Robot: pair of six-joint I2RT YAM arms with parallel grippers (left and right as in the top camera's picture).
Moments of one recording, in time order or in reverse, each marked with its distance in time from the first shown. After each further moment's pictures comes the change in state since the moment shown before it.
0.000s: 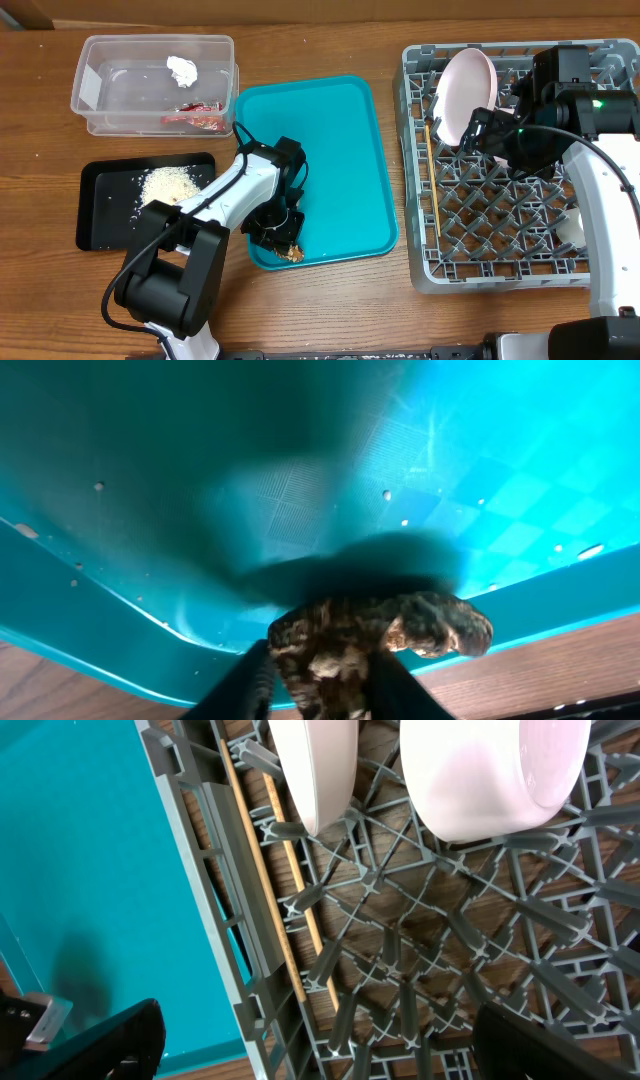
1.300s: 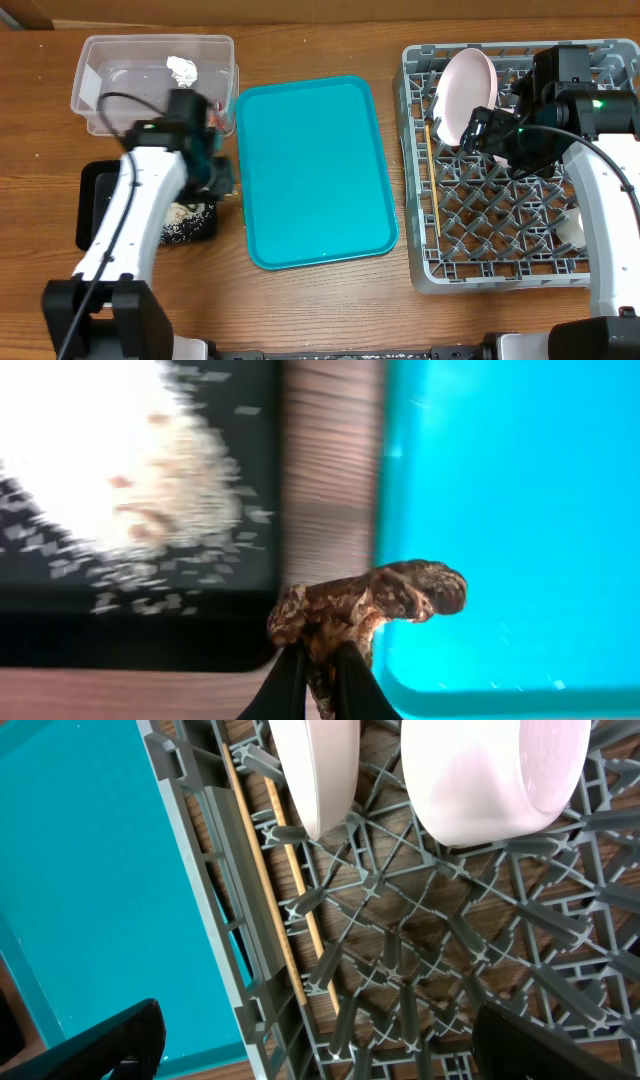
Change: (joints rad) left arm 0.406 -0.257 0.122 0.009 -0.122 -0.076; right arm 0.000 0.000 0.000 0.006 0.000 -0.001
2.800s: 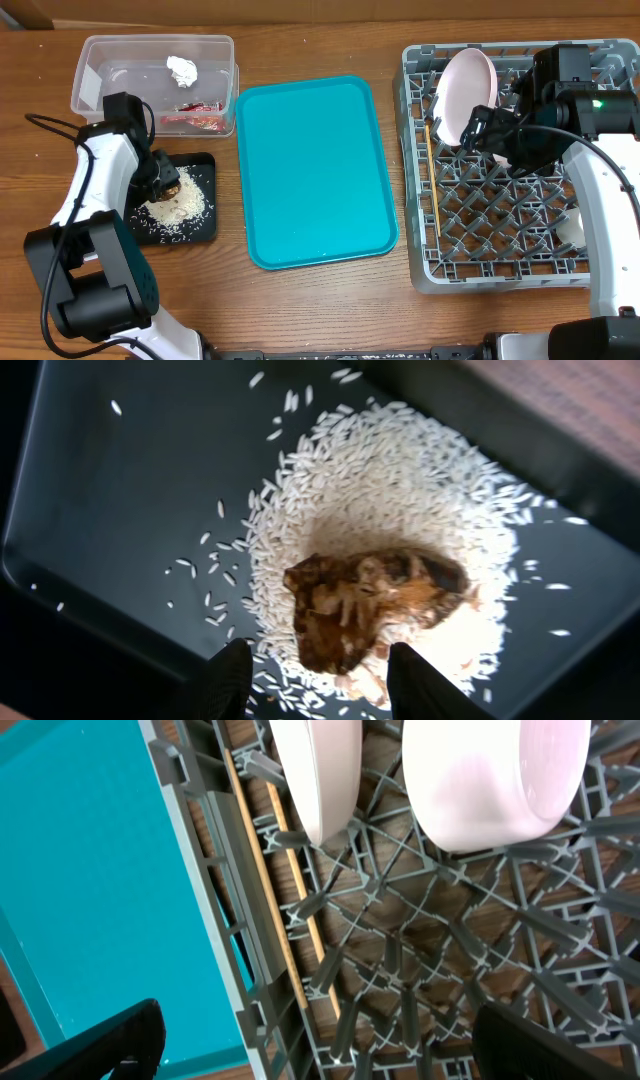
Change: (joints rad) left arm 0.264 0.216 0.031 0.180 -0.171 -0.166; right arm 0.000 0.000 0.000 0.015 -0.001 0.000
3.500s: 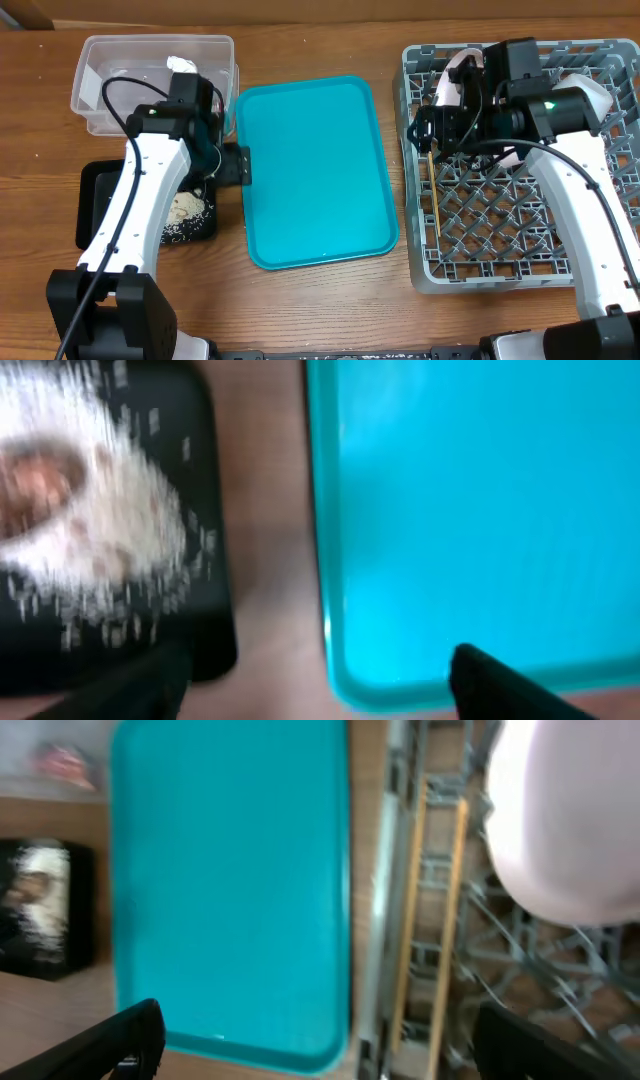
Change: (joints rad) left arm -0.320 -0.170 0.078 -0.237 0.241 0.185; right arm 0.177 0.021 -0.001 0.121 -0.124 -0.119
